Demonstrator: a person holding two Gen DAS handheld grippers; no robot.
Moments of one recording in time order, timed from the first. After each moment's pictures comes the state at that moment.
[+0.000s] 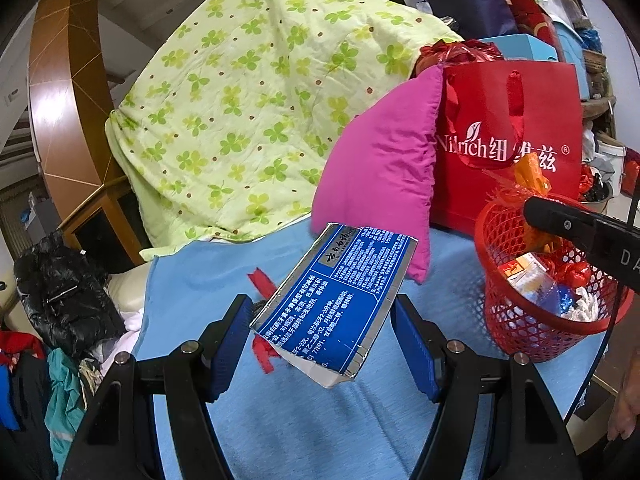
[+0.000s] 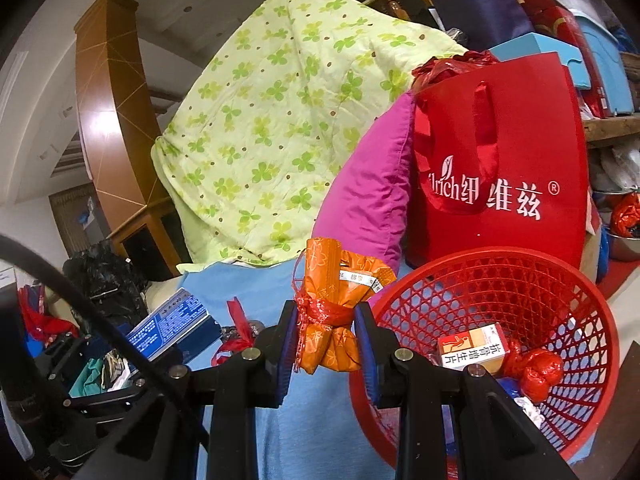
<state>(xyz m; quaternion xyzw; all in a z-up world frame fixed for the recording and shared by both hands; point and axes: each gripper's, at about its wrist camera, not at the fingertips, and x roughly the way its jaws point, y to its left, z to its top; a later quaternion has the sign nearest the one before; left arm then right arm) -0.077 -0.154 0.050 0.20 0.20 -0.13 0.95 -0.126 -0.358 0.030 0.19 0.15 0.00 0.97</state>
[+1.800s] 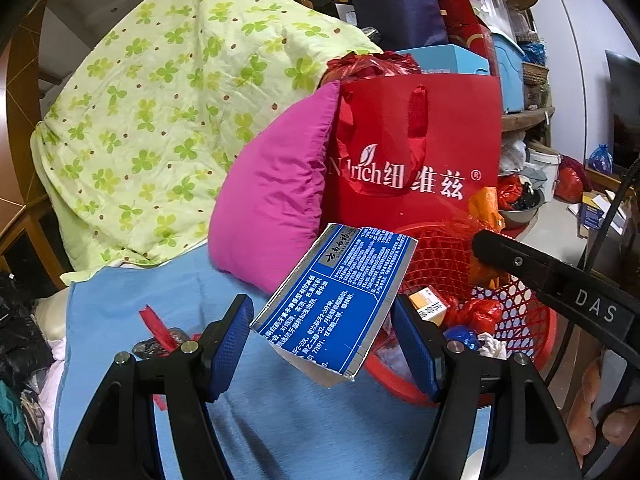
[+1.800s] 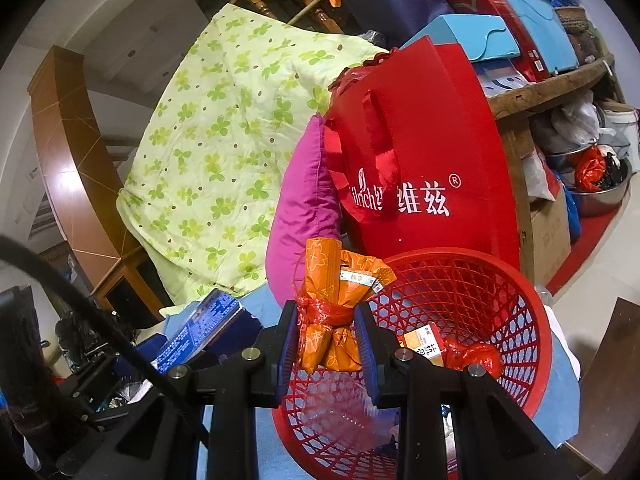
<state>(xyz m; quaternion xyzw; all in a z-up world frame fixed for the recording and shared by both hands) -0.080 -0.250 0.058 0.18 0.21 -0.27 0.92 -0.160 -0.432 0.023 0.28 0.13 -0.06 0.95</state>
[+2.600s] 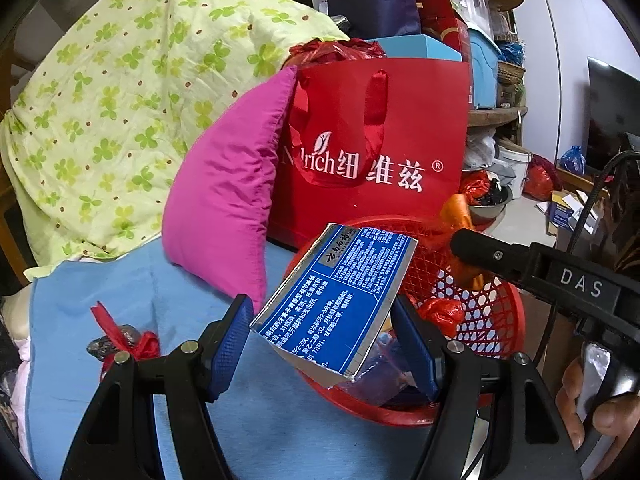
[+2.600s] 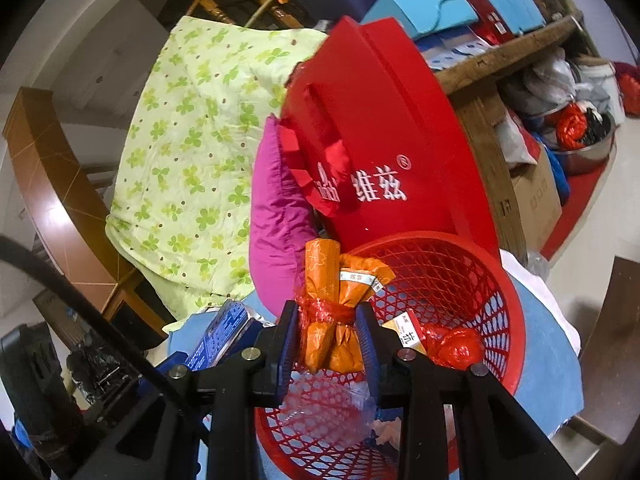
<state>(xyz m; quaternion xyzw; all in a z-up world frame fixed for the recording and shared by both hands) -0.077 -0.281 0.043 0.16 0.24 -0.33 0.90 -0.164 -0.471 0.005 0.35 0.15 -0.07 0.92</state>
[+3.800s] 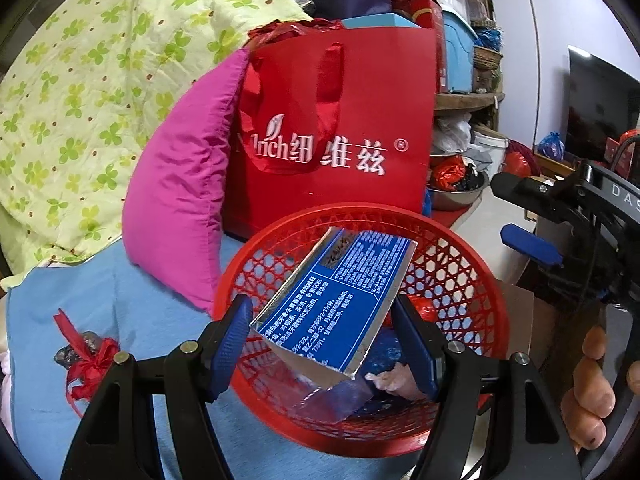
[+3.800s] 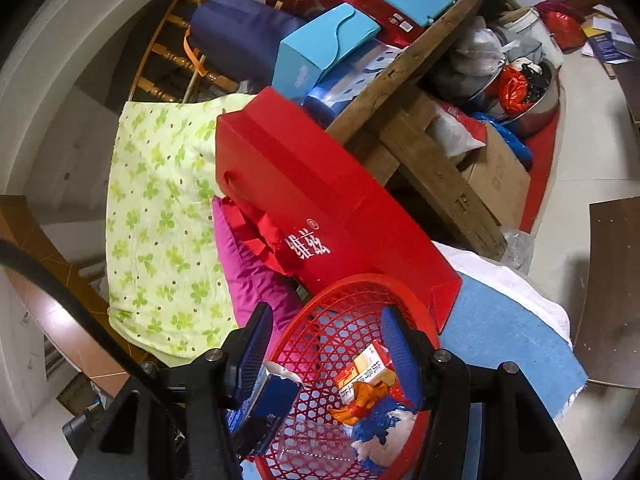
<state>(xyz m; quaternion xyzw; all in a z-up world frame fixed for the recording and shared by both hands) -0.077 -0.320 0.025 0.17 0.26 -0.37 0.87 -0.208 -0.530 -0.011 0.47 0.07 -0.12 0.87</state>
